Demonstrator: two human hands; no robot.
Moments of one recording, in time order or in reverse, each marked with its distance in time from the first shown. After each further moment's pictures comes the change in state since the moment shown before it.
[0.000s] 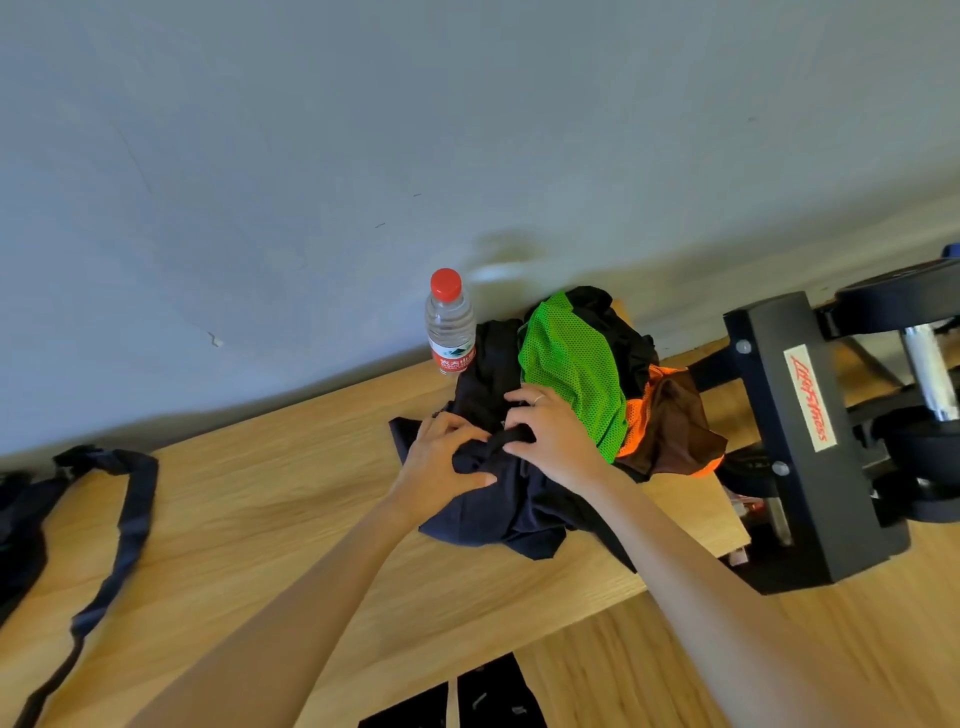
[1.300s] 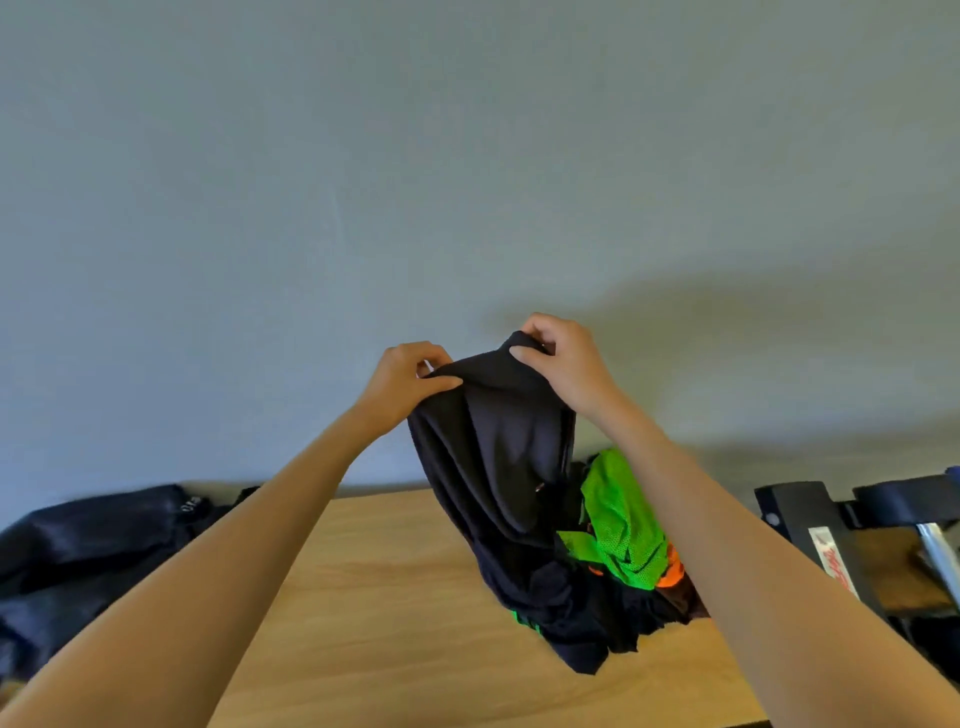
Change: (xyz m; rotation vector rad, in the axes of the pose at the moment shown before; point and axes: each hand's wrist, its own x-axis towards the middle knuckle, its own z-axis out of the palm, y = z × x) left_hand -0.072 0.126 -0.265 -0.015 0.470 0.115; right_hand 0.001 -0.214 -0.187 0.389 0.379 -0.389
